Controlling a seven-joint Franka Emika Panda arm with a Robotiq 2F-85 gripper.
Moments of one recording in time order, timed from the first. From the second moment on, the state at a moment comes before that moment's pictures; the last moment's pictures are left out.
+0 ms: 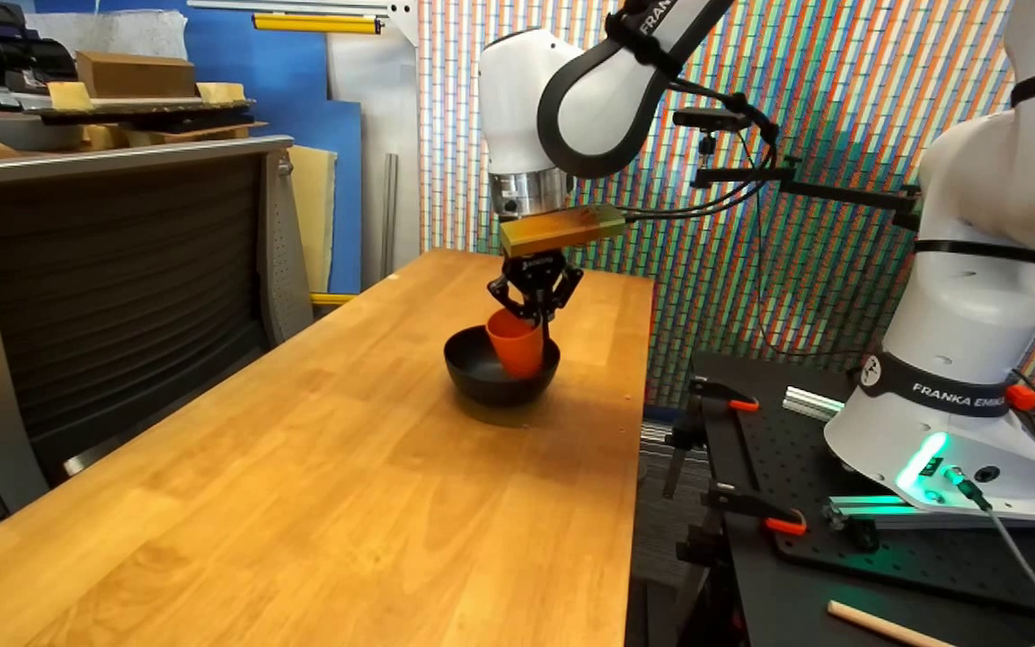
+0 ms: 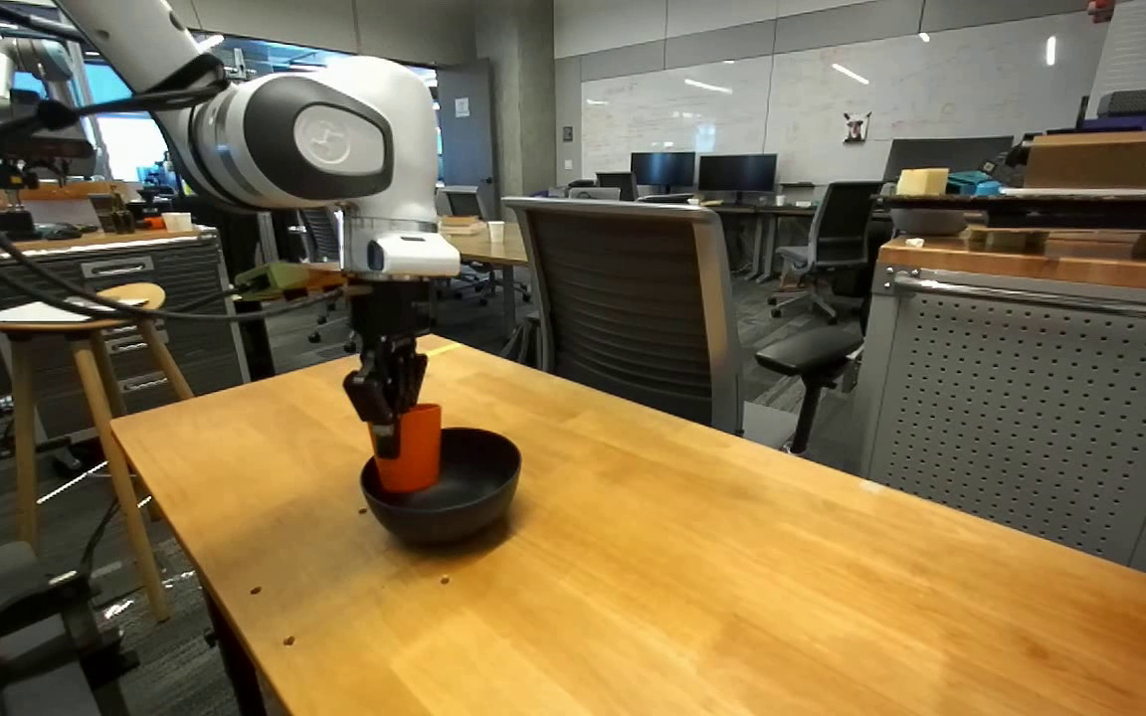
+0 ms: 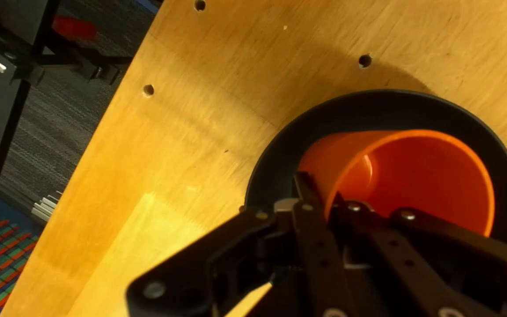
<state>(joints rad) 0.04 0.14 -0.03 -2.40 -0.09 2.39 1.04</state>
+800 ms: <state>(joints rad) 0.03 0.28 -0.04 -2.32 0.03 2.46 0.92</state>
